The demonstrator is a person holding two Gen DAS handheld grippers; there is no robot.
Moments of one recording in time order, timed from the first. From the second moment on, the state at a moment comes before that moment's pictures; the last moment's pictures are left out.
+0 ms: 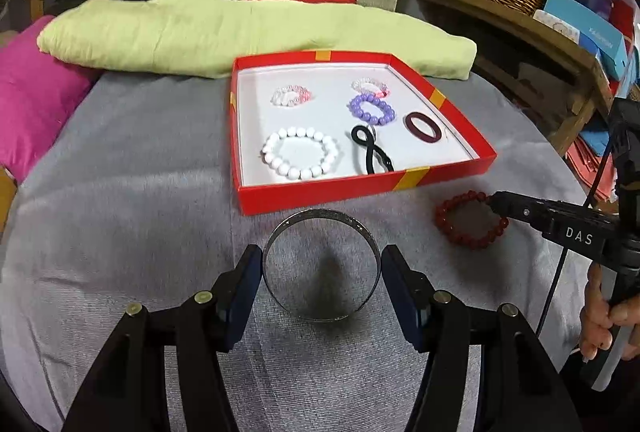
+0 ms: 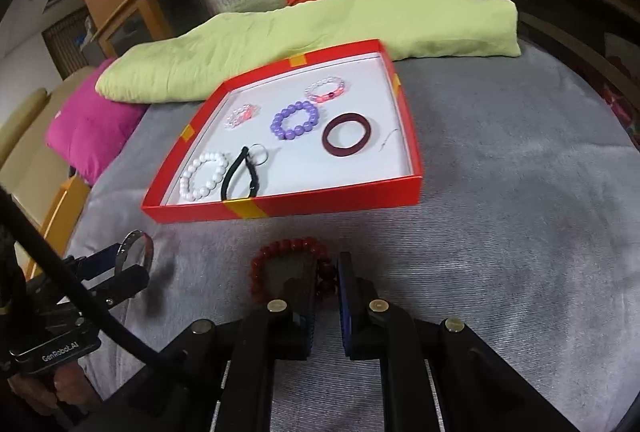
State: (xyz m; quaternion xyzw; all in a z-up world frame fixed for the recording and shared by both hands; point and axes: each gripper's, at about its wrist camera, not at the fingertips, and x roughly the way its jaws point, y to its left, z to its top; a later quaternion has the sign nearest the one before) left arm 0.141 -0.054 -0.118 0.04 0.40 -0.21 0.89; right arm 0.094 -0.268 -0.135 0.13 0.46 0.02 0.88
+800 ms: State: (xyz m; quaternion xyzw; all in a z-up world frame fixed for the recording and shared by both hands) left arm 0.137 -0.064 -0.108 0.07 0.39 -0.16 0.91; right arm 0.082 -0.256 -0.104 0.14 0.40 0.06 0.91
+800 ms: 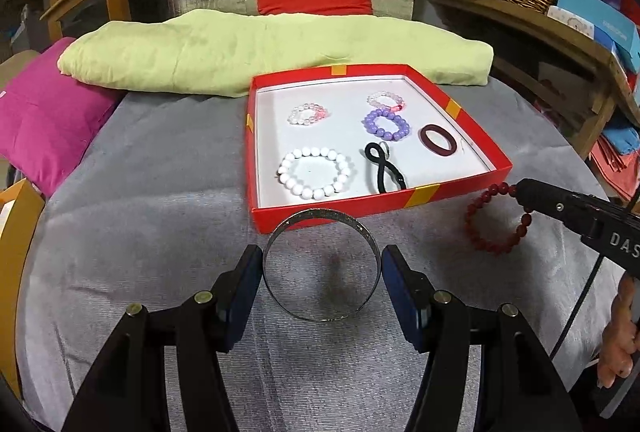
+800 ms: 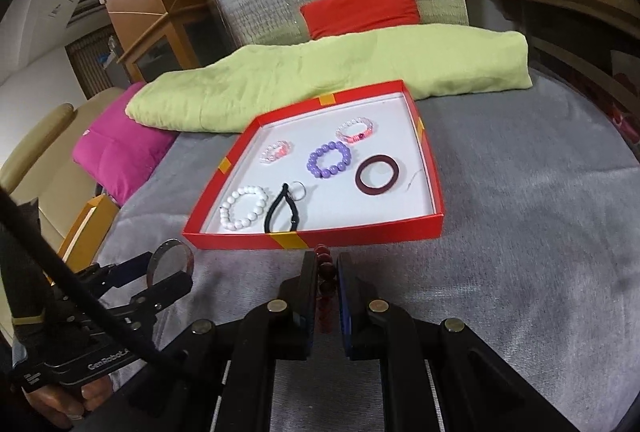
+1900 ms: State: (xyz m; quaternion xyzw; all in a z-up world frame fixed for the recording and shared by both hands) left arm 0.140 -0.075 -0.103 0.07 0.37 -0.13 0.92; right arm 0.087 -0.238 -0.111 0.07 0.42 0.02 0.90
